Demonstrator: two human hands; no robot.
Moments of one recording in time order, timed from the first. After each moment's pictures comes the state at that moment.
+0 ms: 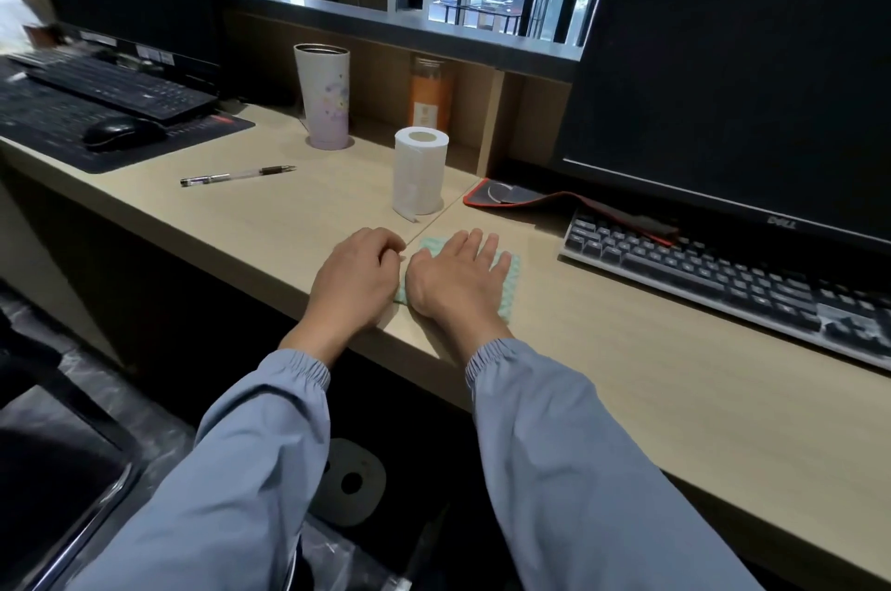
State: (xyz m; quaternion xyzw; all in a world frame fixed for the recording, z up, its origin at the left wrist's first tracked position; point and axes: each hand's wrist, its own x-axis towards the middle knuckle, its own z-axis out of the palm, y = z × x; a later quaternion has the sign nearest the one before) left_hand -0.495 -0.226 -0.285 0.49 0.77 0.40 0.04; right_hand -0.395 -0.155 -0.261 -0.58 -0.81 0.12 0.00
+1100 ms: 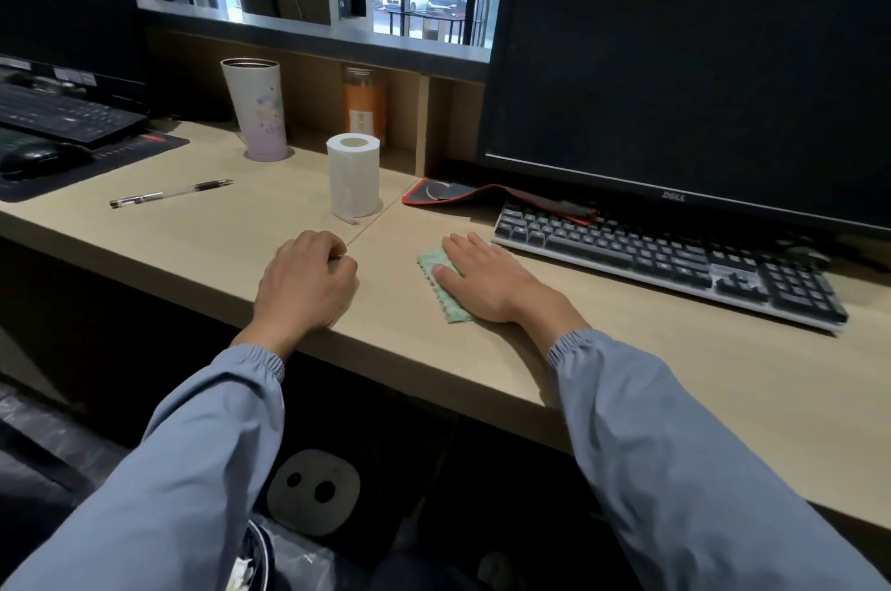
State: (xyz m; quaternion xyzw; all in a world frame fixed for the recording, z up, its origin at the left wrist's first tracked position) left_hand -0.478 -0.228 -0.278 0.49 0.81 0.32 0.01; right_hand -0.263 -0.097 -0.259 -0.38 -0.92 0.09 0.00
